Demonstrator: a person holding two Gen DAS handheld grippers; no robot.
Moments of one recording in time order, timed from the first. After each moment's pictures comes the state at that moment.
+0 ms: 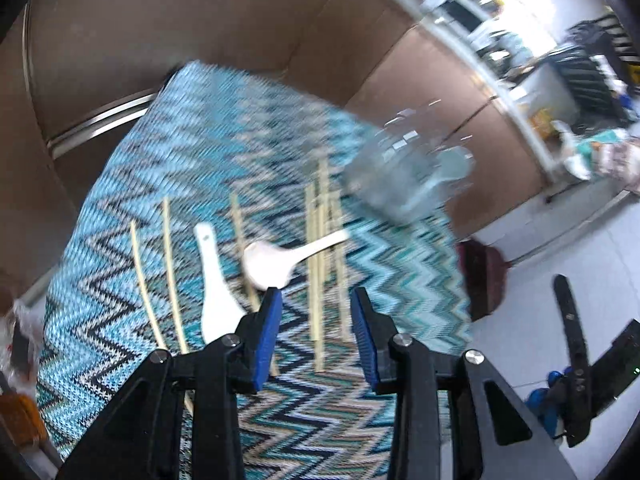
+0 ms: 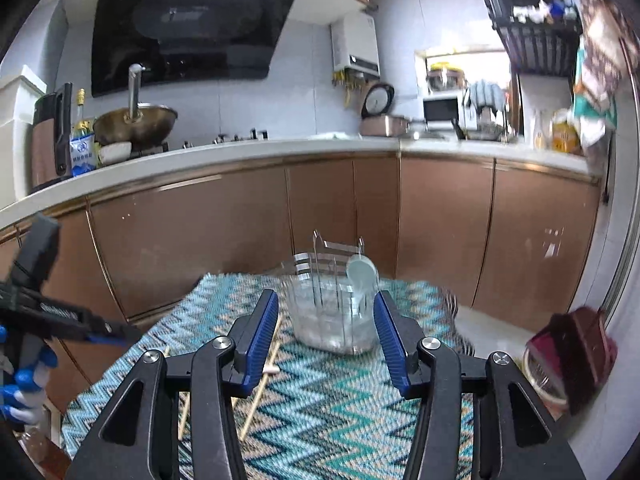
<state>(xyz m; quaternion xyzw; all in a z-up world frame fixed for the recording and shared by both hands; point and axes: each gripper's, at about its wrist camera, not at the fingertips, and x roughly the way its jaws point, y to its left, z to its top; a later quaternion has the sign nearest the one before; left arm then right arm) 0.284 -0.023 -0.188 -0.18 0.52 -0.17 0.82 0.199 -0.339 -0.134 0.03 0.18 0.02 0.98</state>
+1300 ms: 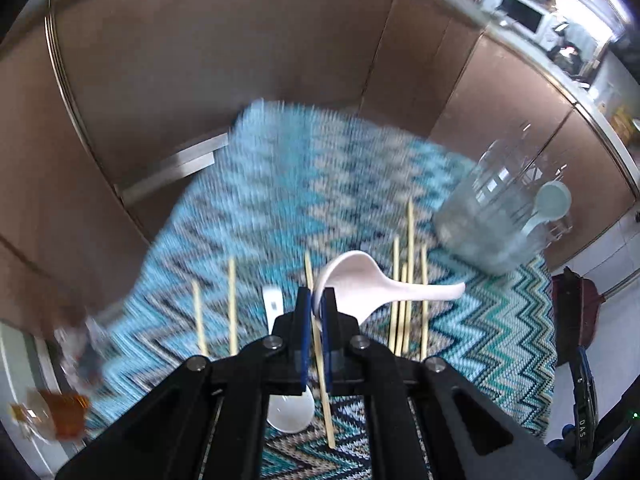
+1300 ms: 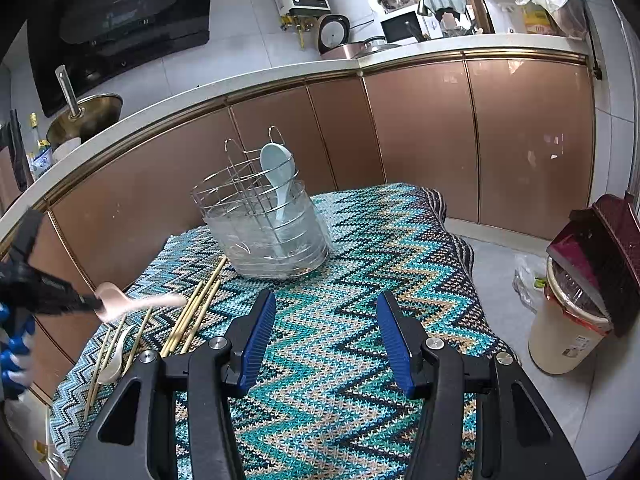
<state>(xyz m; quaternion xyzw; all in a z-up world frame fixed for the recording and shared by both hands) 0.329 -0.051 -0.167 -0.07 0.47 -0.01 0.88 0.244 -0.428 -0.237 0.12 0.25 0.02 0.96</state>
